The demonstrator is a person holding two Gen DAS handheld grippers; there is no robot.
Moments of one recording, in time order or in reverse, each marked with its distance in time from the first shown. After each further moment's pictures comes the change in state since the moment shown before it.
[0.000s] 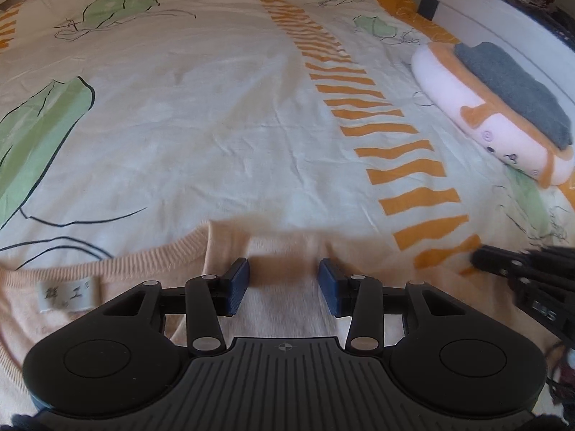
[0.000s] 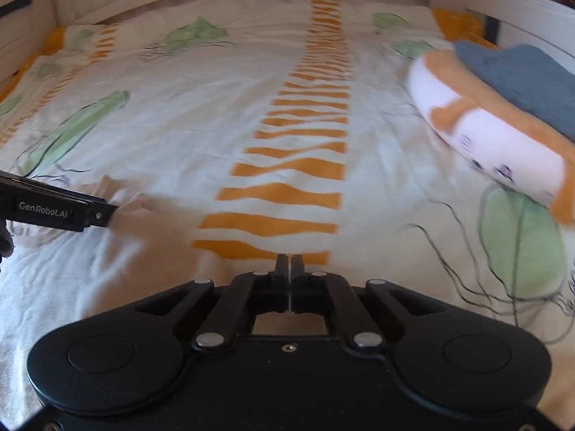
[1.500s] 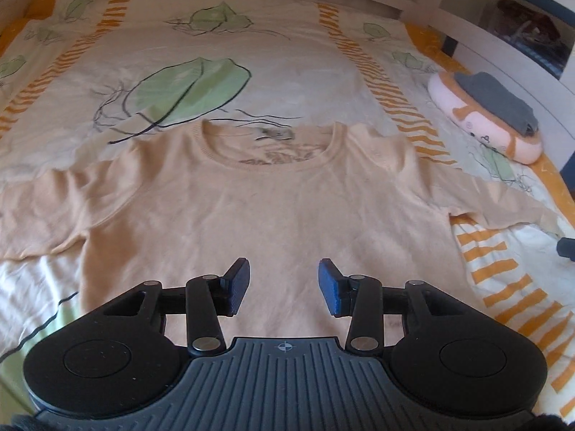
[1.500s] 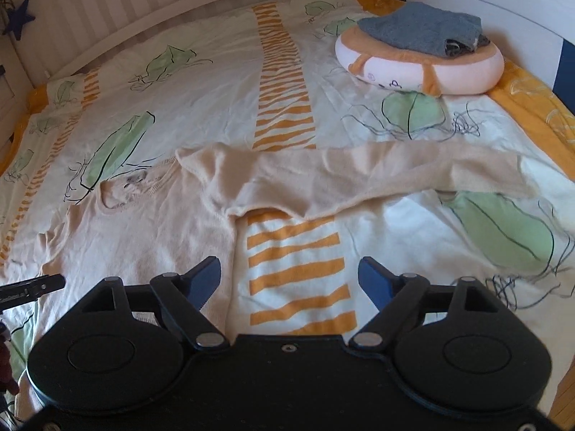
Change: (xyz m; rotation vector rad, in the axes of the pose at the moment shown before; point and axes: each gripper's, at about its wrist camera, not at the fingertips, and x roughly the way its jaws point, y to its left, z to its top) left arm -0.208 0.070 -0.163 -0.093 -0.085 0.069; right arm -0.211 0.052 -0.088 0.264 0.023 -0.027
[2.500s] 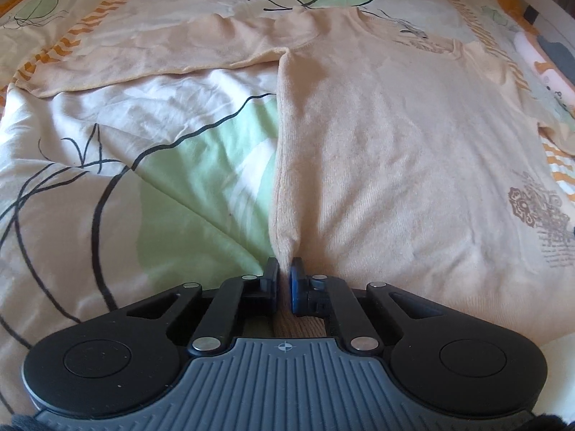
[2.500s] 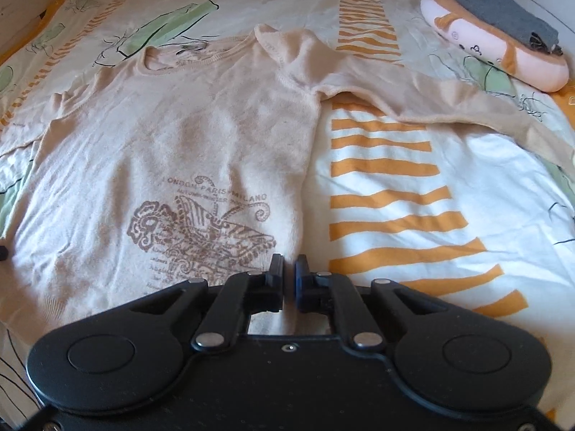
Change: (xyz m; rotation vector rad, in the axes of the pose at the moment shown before) left arm -0.079 0.125 -0.122 -0.172 0.236 0.172; right arm 0.027 0.076 -0.085 -0.259 0.201 -0.026
